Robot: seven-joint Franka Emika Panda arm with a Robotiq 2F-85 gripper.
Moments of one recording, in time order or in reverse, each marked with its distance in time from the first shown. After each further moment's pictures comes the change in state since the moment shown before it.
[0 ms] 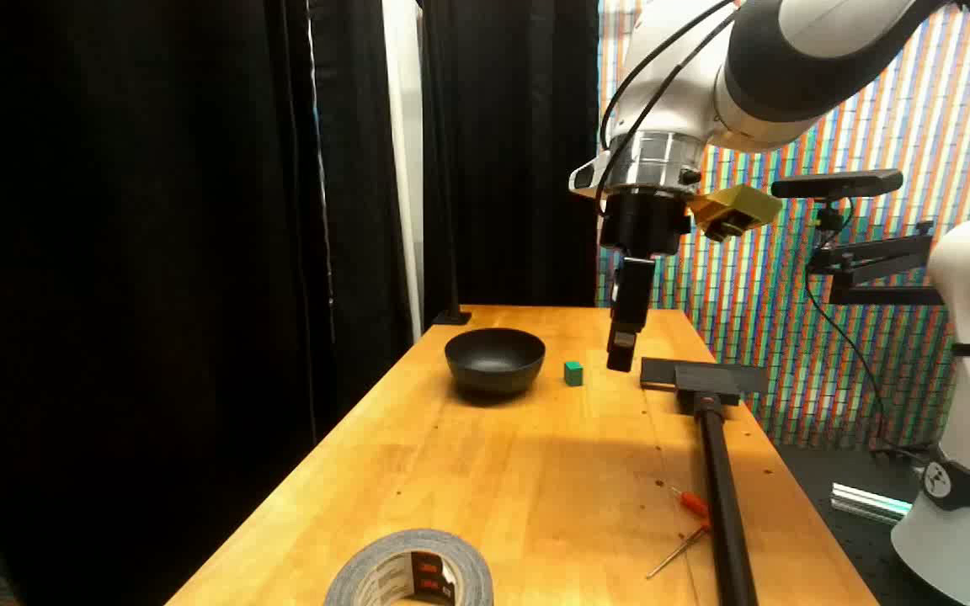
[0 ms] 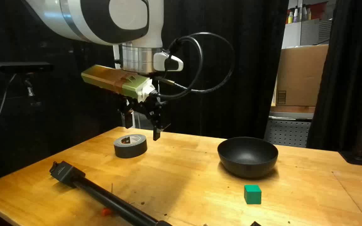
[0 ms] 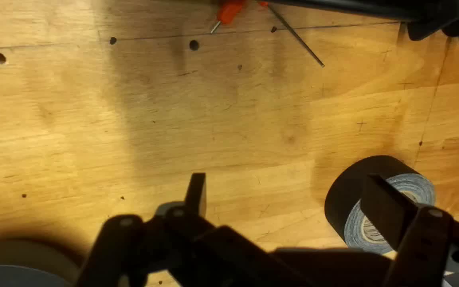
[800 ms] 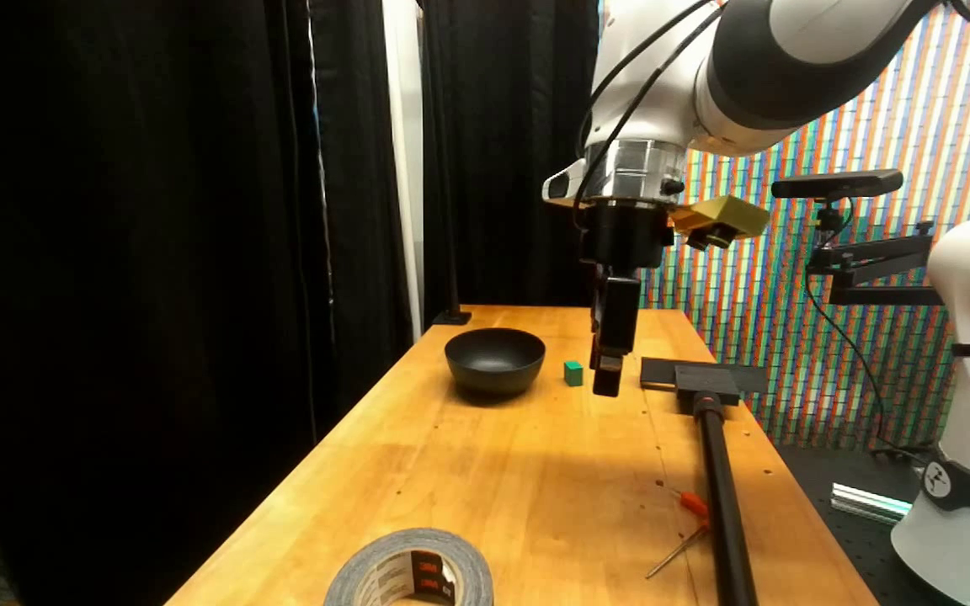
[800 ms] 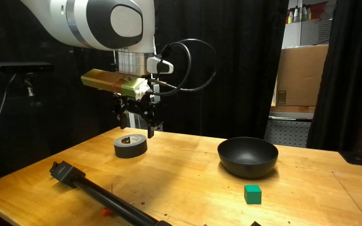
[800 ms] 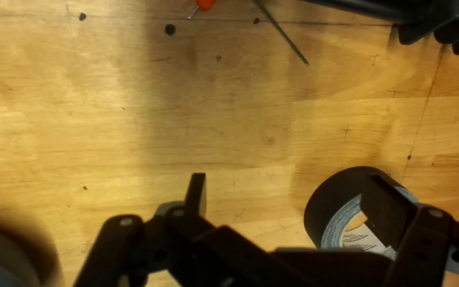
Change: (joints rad) arm 0.012 0.105 0.076 0.076 0.000 0.002 0.002
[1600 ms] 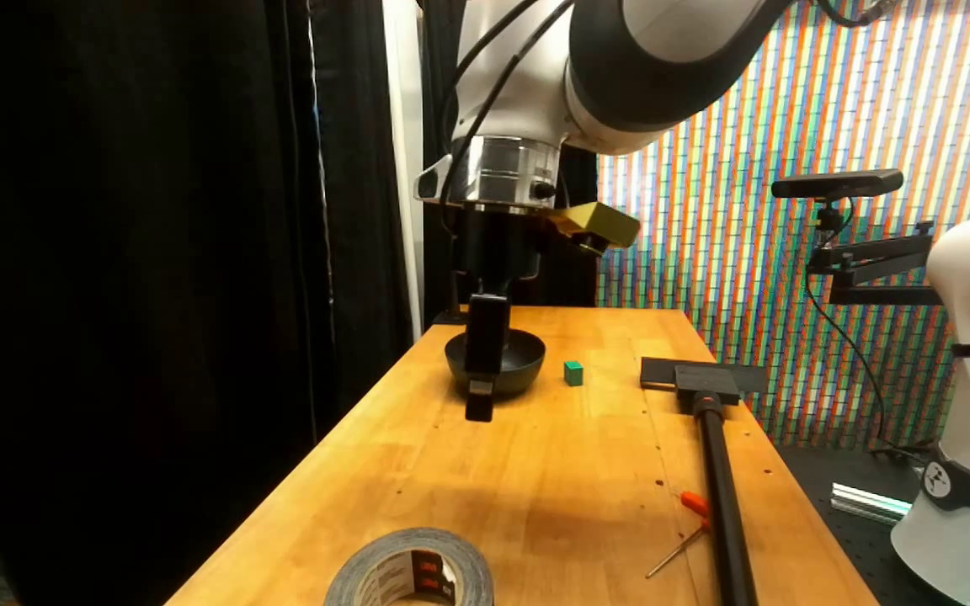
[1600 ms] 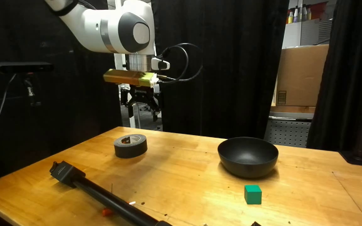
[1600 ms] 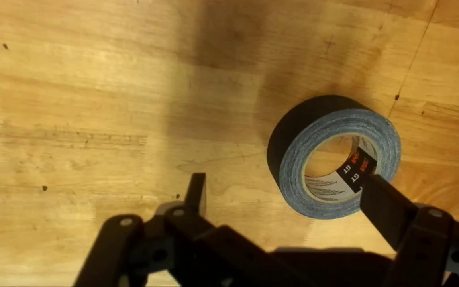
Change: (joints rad) arm 0.007 0.344 0.089 0.361 -0.084 0.001 0.002
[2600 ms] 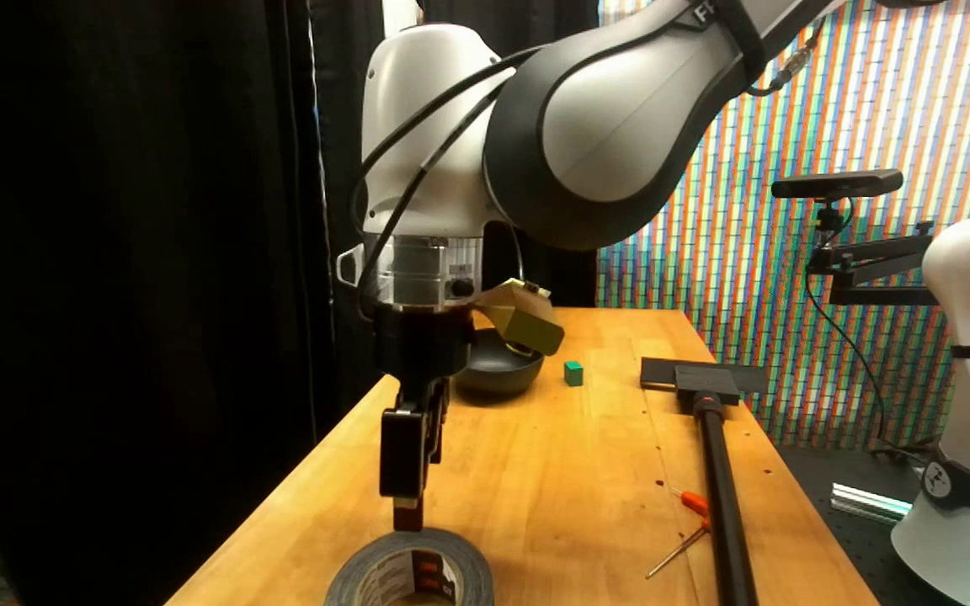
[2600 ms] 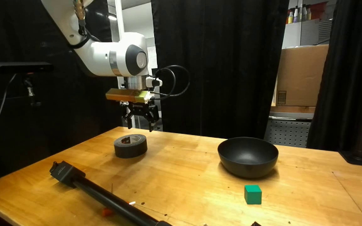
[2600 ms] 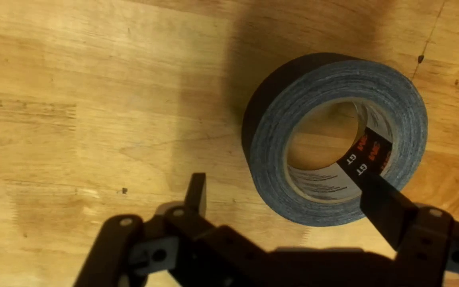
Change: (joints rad) arm 0.069 0.264 0.028 0.176 -0.125 0.057 0.167
